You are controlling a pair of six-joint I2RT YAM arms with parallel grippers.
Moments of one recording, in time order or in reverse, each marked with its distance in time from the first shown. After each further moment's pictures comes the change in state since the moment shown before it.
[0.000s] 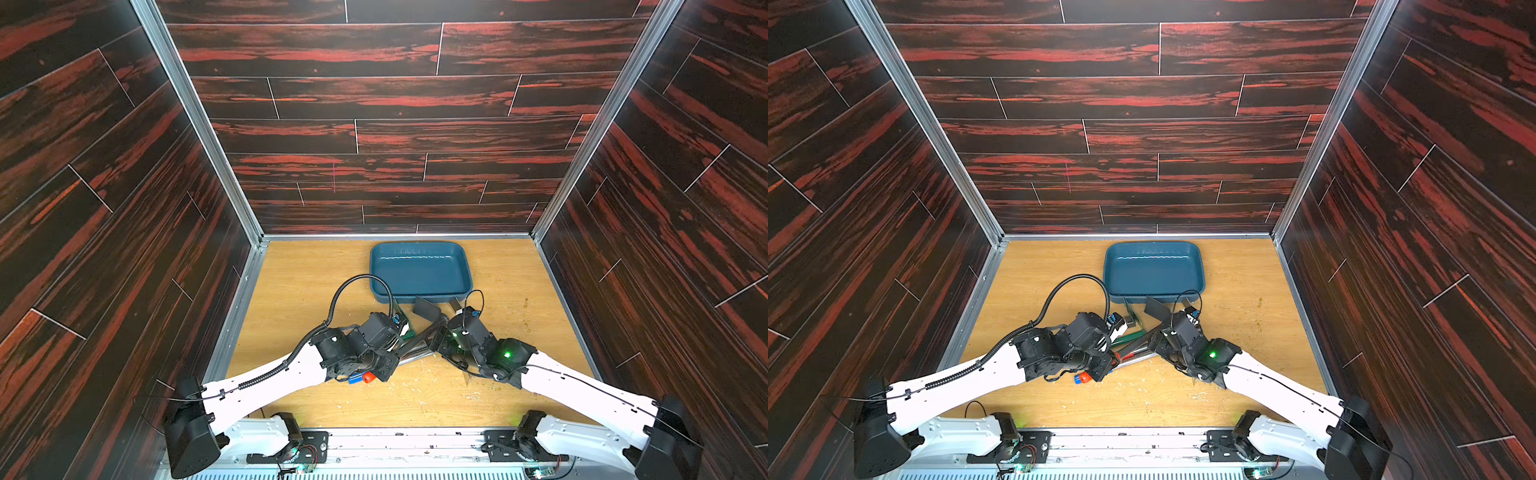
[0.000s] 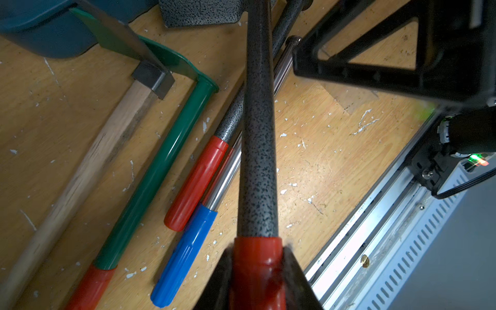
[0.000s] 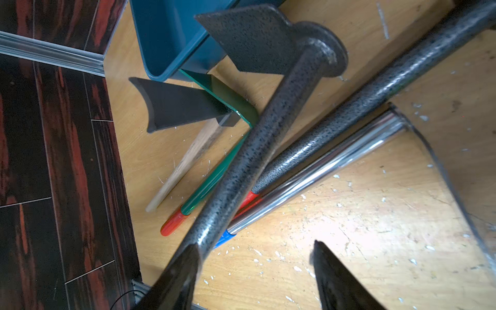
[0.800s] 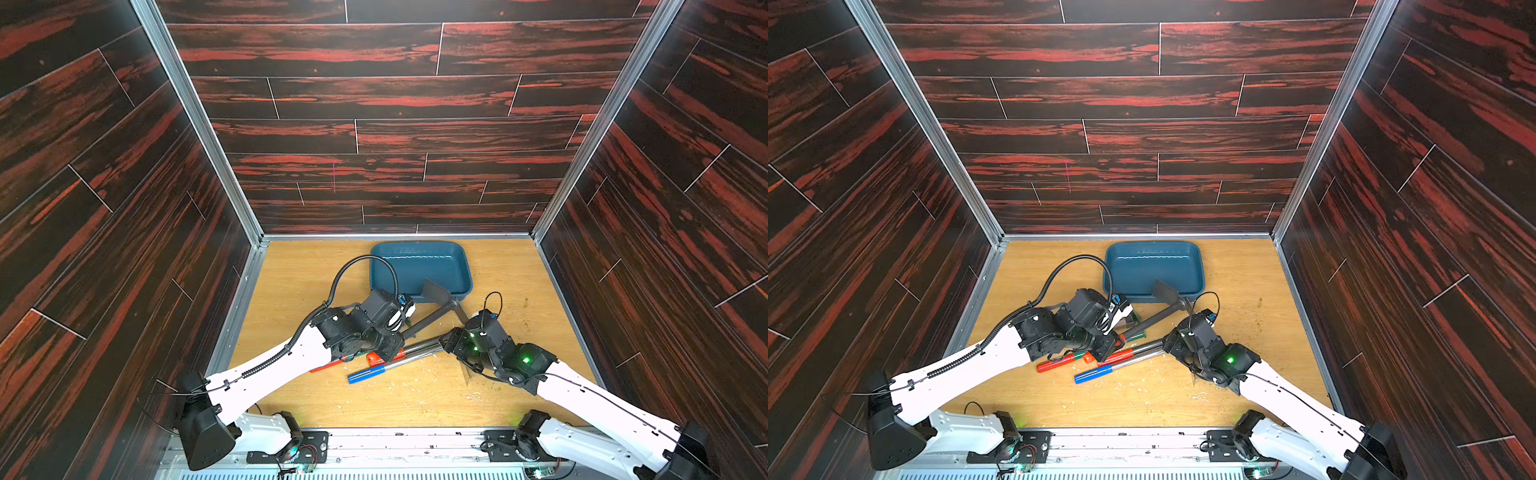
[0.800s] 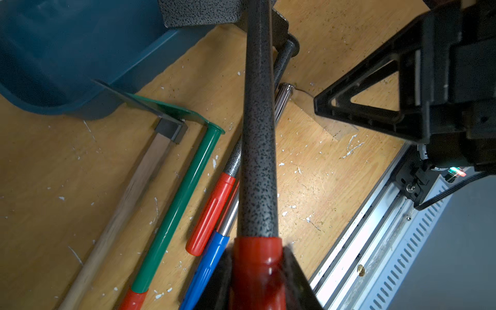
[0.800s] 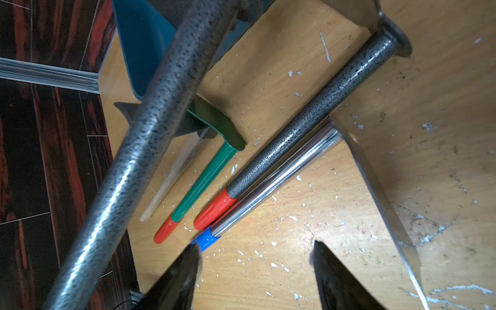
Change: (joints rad) left arm 0.076 0.095 0.224 -0.099 0.057 0.134; right arm -0.109 -0.127 -0.047 -0.079 -0.042 -0.041
